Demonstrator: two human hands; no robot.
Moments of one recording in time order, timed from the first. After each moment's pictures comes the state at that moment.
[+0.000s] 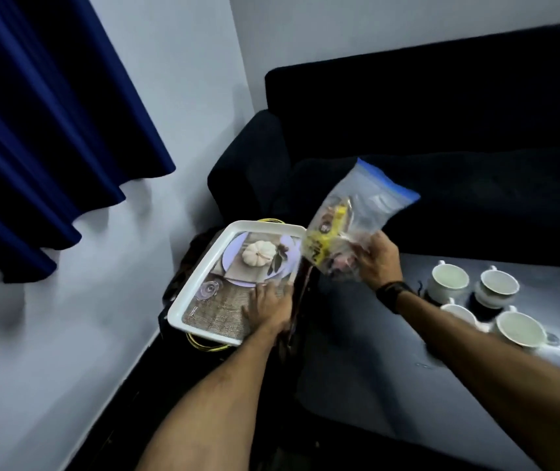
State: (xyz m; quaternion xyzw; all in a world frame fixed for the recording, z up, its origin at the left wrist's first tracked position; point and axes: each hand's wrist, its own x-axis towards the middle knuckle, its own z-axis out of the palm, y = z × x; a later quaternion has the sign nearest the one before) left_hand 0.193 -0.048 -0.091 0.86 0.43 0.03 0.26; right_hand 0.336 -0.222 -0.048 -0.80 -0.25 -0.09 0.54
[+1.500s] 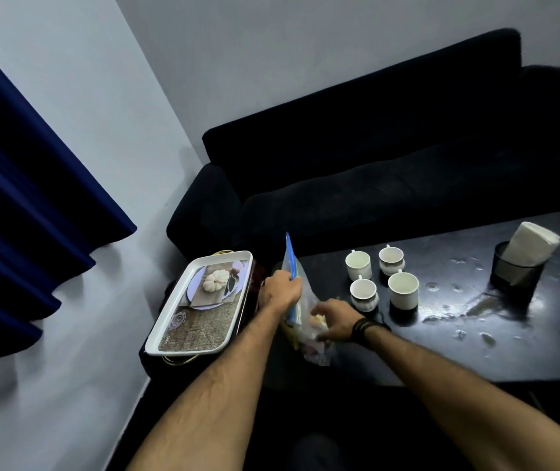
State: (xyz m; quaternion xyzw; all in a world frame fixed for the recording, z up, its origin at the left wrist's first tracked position) left_hand 0.196 -0.241 0.040 0.91 0.31 0.00 0.26; right_hand 0.232 -0.375 -0.053 -0.87 -0.34 0.19 0.30
